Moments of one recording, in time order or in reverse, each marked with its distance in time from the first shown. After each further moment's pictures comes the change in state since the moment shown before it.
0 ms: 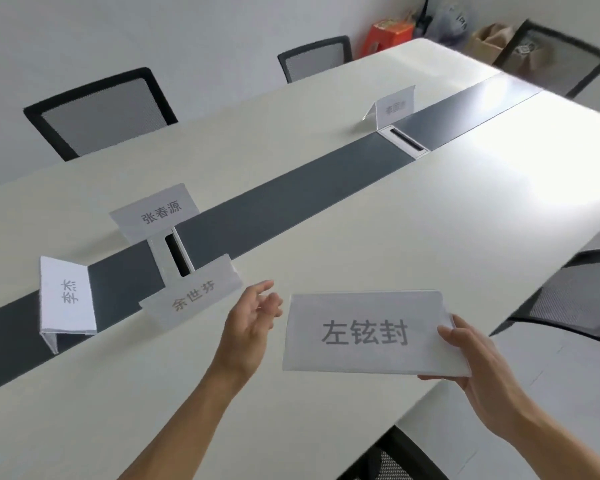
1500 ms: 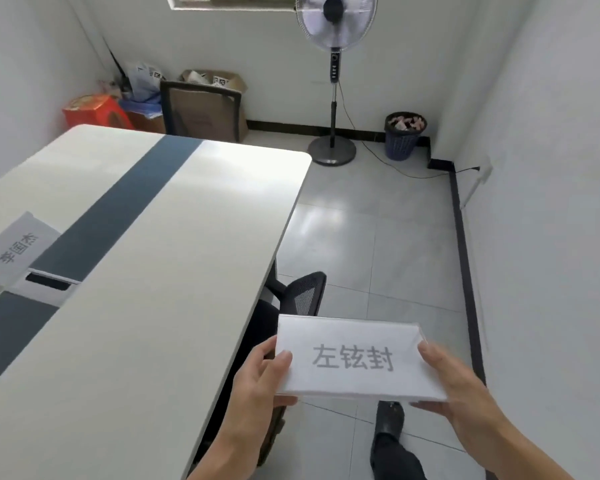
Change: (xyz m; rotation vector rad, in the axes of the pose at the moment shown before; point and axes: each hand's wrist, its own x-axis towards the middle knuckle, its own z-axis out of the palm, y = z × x) left_hand 0.044 0.201 0.713 -0.045 -0.664 -0.140; right_hand 0.022 0.006 -0.642 0.396 0.554 0.139
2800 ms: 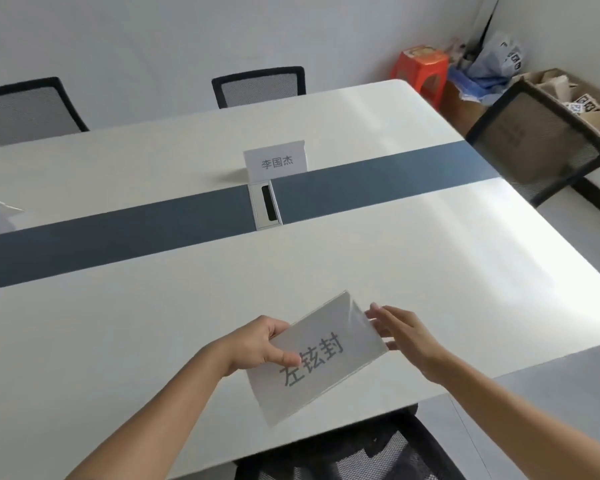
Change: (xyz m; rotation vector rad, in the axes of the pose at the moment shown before) left_hand 0.155 0.034 -0.220 0.061 0.294 -0.304; right_hand 0.351 -0.114 0.352 -0.884 -1.039 -0.122
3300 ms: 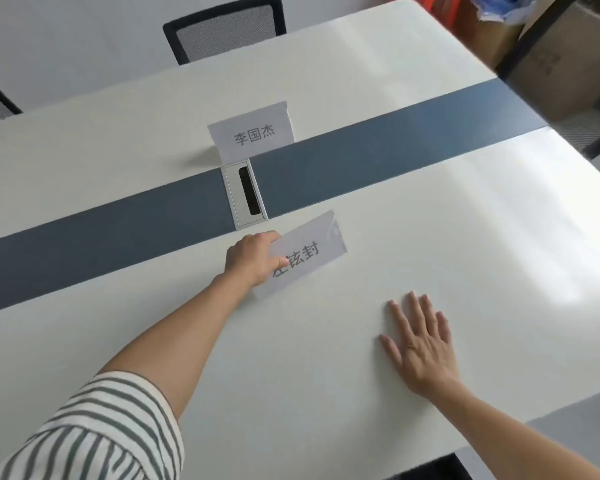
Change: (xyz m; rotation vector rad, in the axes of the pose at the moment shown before) left_hand 0.210 0.036 -0.111 0.759 0.603 -0.033; right_hand 0.128 0.125 -0.009 -1.135 0.283 -0.028
